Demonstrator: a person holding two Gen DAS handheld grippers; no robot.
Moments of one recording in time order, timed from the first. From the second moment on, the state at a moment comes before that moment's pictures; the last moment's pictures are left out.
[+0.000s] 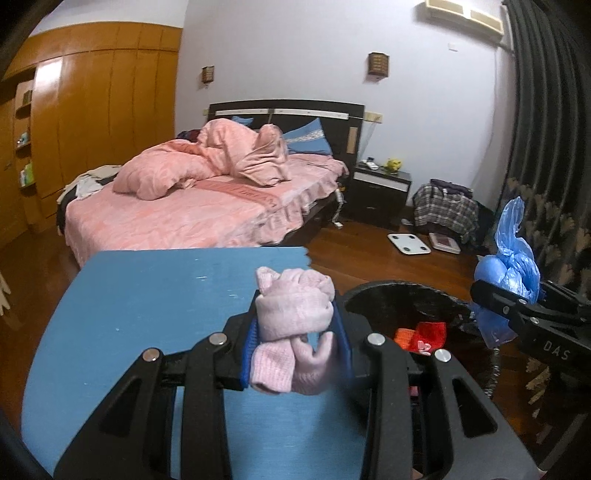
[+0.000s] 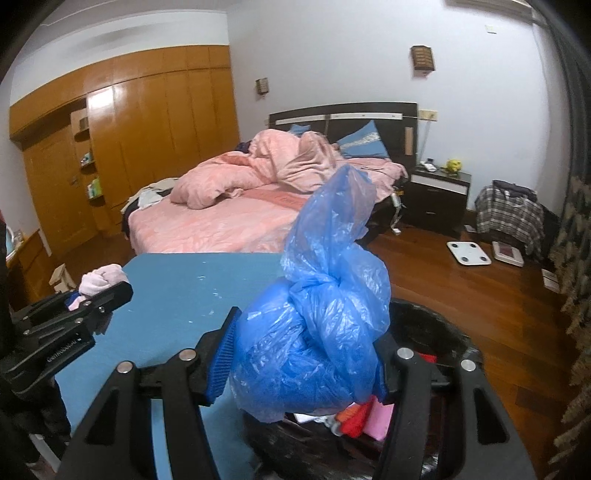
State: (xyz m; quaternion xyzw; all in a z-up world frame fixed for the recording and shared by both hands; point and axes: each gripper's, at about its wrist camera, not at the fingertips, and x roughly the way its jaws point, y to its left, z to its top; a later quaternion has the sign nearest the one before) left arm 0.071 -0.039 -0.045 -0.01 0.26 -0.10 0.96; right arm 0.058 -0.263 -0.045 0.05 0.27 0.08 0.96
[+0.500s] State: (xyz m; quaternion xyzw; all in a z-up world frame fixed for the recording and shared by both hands) left arm 0.084 -0.103 -0.060 0.02 0.26 -0.17 0.95; right arm 0.051 -0.323 -0.057 0.06 0.28 0.02 0.96
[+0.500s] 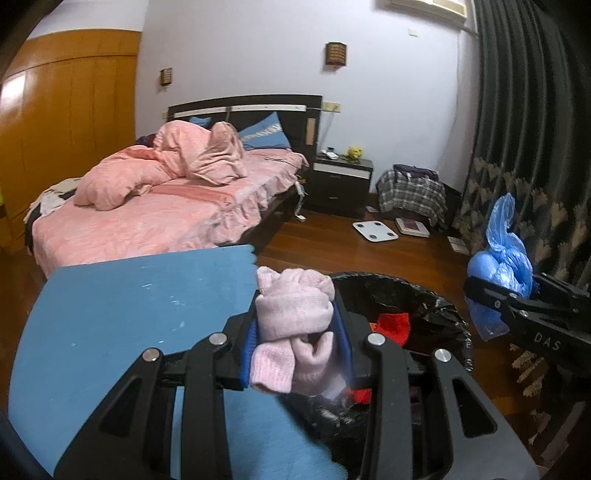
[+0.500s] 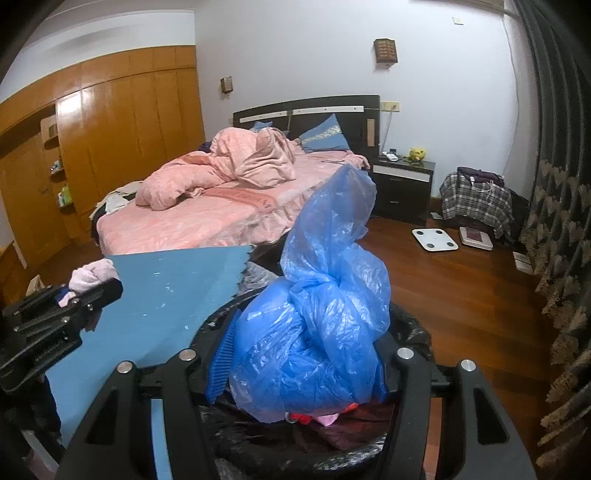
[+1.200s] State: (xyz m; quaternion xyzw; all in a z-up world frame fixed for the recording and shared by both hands) left arm 0.149 -0.175 -0.100 0.04 0.30 -0.22 0.93; right arm 0.091 -0.366 -0.083 0.07 0.30 0.01 0.95
